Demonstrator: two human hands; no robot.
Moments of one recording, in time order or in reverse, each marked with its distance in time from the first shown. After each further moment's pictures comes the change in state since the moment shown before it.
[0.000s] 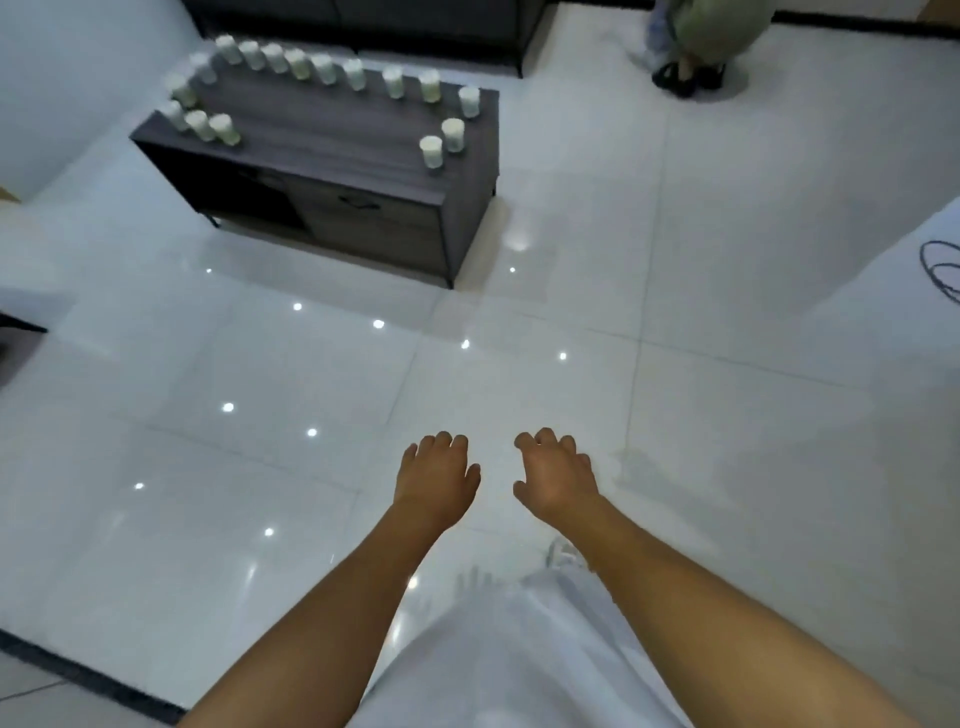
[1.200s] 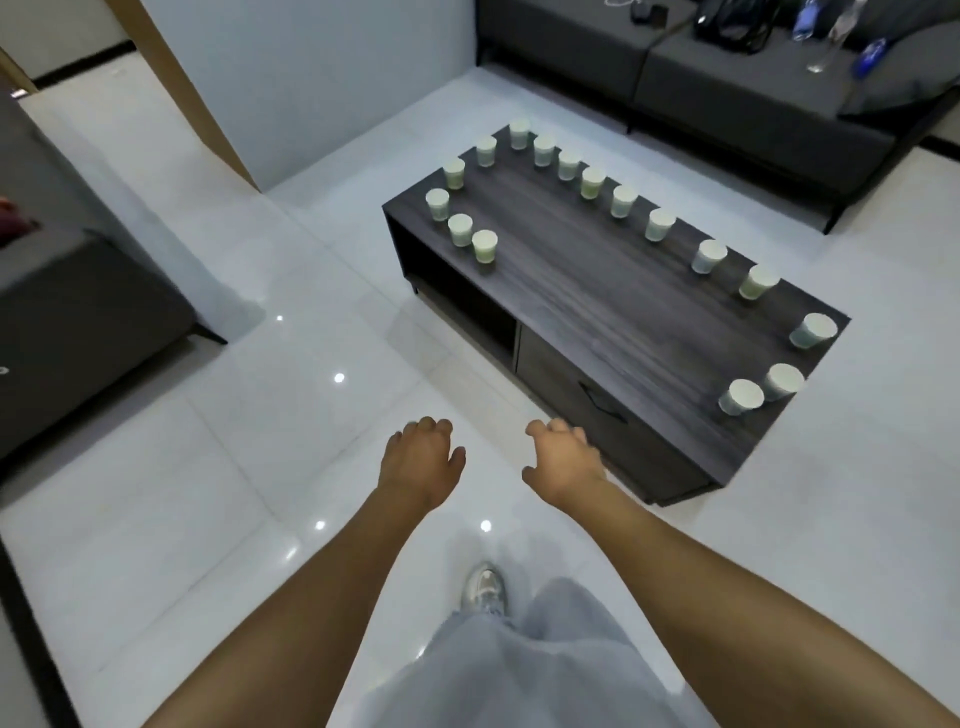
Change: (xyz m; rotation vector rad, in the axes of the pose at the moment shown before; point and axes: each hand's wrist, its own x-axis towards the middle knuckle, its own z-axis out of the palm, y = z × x) left_hand 0.440 -0.580 -0.312 -0.240 0.123 -0.478; right_hand 0.620 -0.531 -0.246 -0.196 -0.105 -0.371
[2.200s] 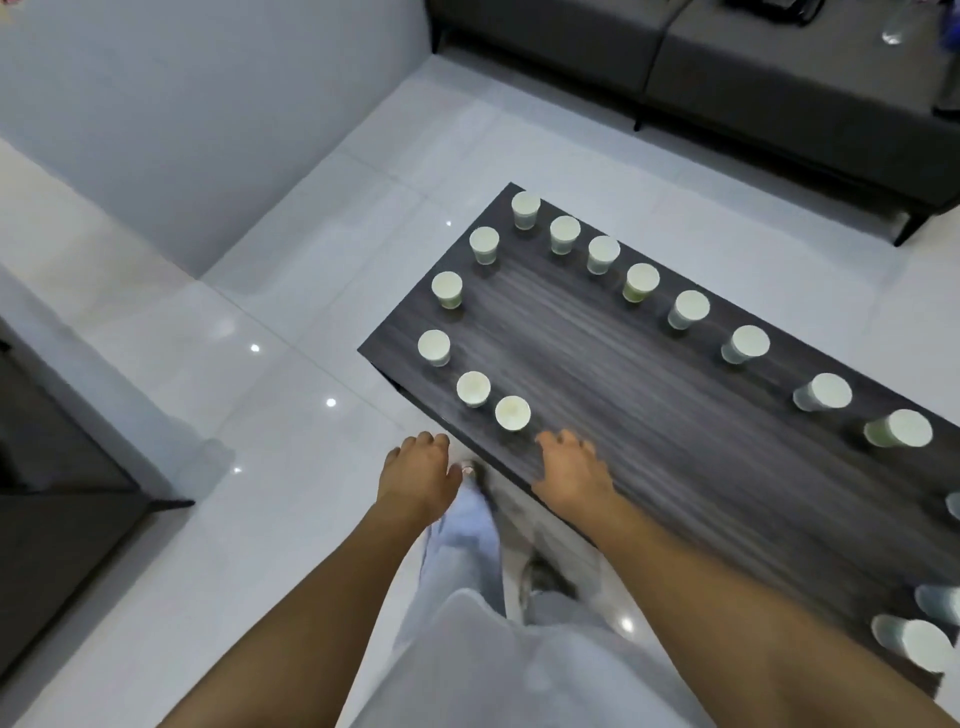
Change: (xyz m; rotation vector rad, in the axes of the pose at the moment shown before) left_hand 0.540 -0.083 -0.189 0.055 -0.148 0.076; right_hand 0.506 -0.071 -0.220 0.140 -0.133 0.166
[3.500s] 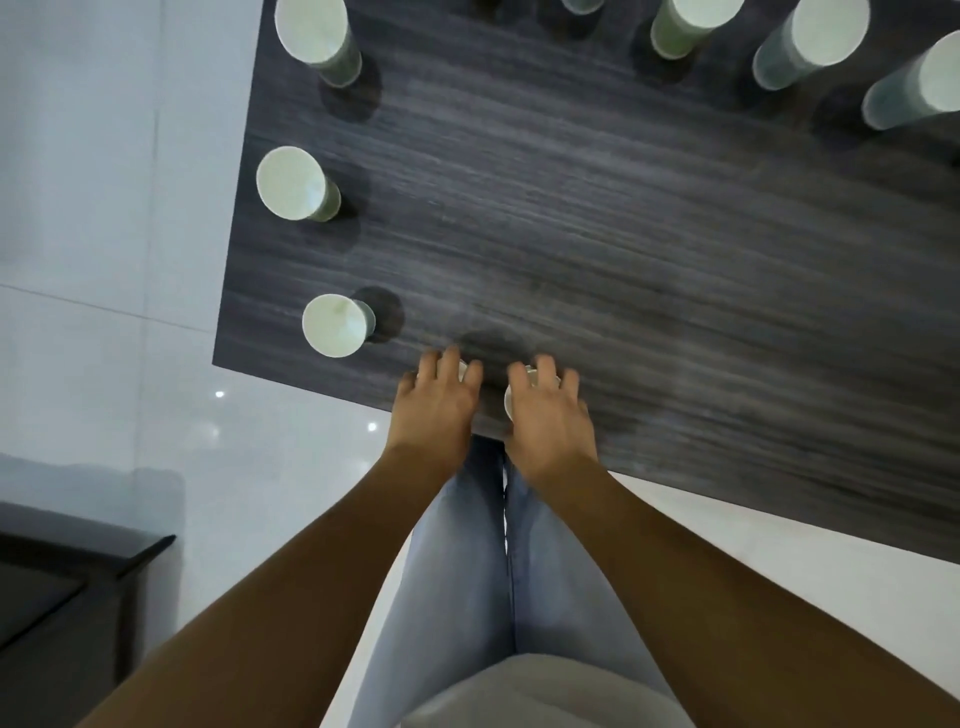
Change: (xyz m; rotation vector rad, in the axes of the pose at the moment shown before) left_hand 0.289 -0.012 0.112 0.382 -0.231 0.476; right_hand 0.248 -0.015 0.094 0.236 -0.008 0.280
